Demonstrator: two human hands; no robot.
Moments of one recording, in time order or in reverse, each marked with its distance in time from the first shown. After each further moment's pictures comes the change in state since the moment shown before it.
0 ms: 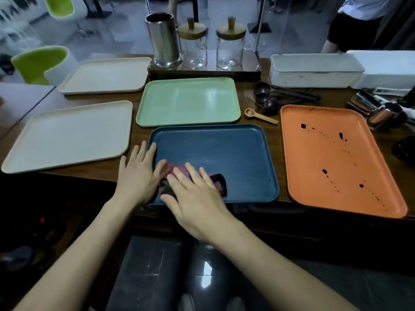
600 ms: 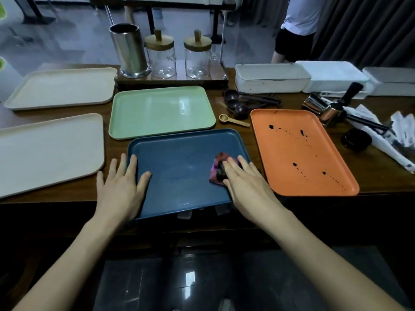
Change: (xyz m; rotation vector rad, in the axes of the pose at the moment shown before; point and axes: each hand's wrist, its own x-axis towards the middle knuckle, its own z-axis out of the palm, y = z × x) left_hand 0.004 -0.006 0.002 0.026 0.025 0.080; right_hand -0.043 0.086 -0.044 -0.193 0.015 0.400
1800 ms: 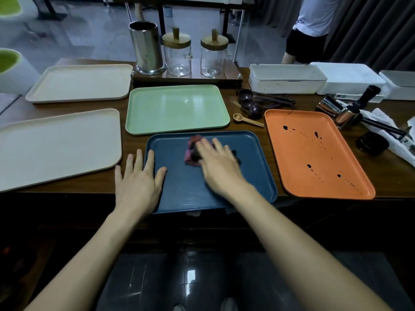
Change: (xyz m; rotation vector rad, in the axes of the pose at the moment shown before) left_hand -0.005 0.007 -0.004 0.024 -0.018 -0.020; right_hand 0.074 -0.066 0.016 0.106 0.079 -0.060
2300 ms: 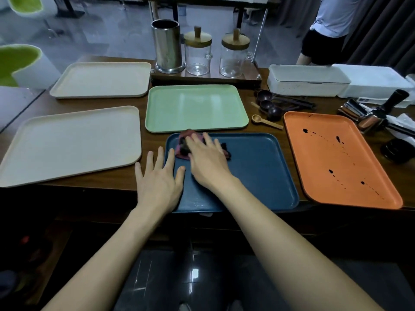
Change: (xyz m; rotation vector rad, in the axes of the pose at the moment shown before) left_hand 0.001 0.000 0.002 -0.046 0.009 0.010; right_hand 0.040 -0.063 0.015 -0.002 0.002 -0.056
